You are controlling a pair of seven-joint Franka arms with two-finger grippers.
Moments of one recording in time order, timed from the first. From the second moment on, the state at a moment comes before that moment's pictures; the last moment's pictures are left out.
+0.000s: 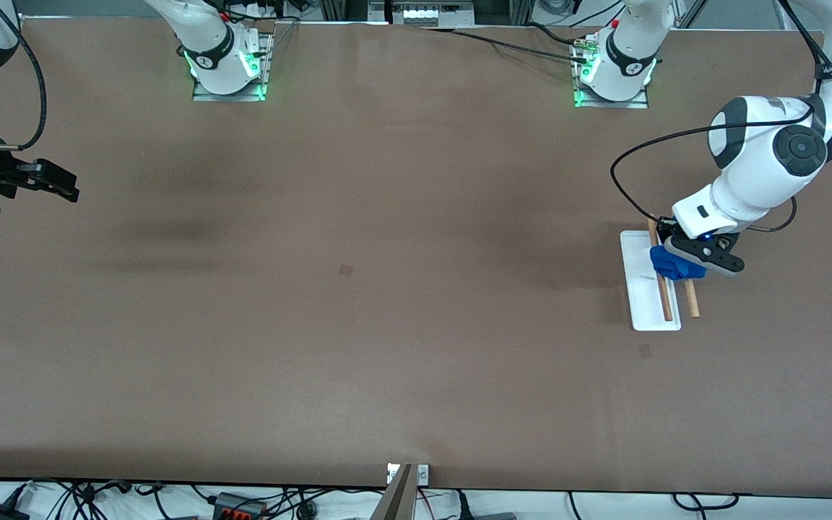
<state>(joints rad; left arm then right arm) 0.47 0.13 -0.46 -2.25 0.08 2.42 0.38 -0.05 0.03 0.01 -1.70 -0.08 1.68 -0.01</state>
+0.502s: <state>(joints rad) 0.47 0.13 -0.46 -2.25 0.08 2.42 0.39 -0.05 0.03 0.01 -1.70 -0.08 1.68 -0.01</state>
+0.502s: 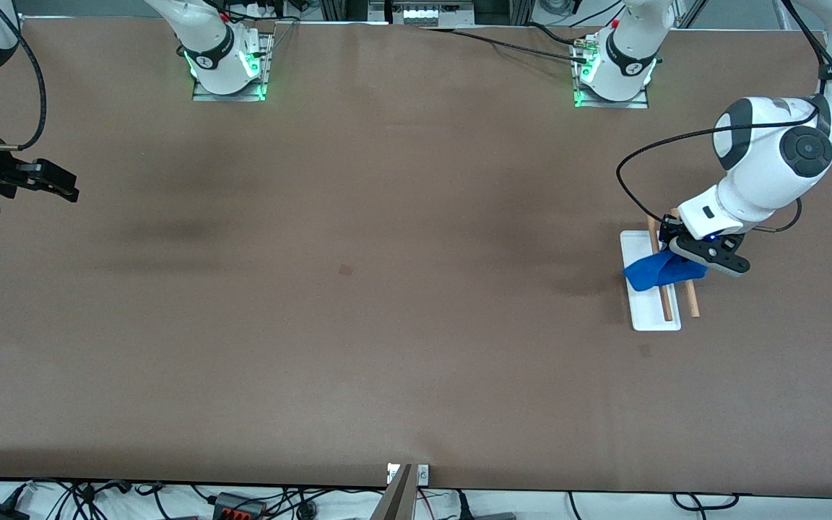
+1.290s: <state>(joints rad) 0.50 0.13 -0.46 -2.05 0.07 2.07 0.38 -0.05 0.01 0.01 -1.68 -0.08 1.68 -0.01</state>
